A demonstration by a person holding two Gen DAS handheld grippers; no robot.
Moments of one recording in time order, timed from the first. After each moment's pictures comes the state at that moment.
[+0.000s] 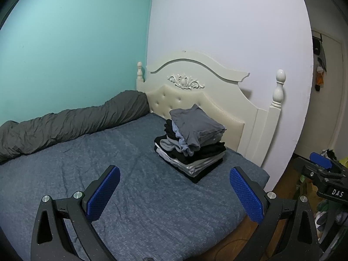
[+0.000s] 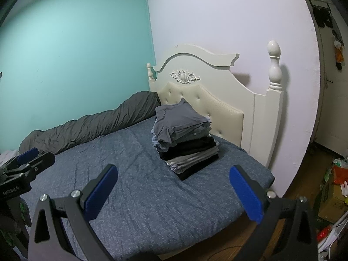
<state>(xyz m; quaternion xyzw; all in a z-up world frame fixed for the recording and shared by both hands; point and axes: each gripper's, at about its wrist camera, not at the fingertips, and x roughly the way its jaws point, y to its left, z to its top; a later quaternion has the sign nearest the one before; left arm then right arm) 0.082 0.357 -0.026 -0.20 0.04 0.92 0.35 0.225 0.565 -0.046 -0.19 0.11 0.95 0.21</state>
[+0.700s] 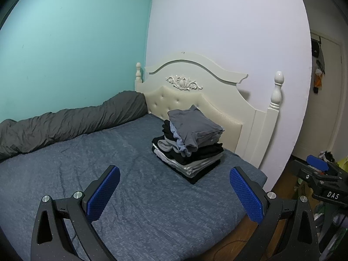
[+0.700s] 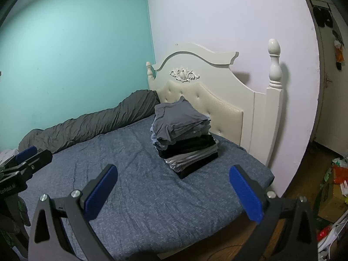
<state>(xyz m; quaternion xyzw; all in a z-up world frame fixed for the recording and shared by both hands) 0.083 0.355 -0.030 -0.20 0.03 0.91 0.36 0.223 0.568 -0.050 -0.20 0.11 0.95 0.21</state>
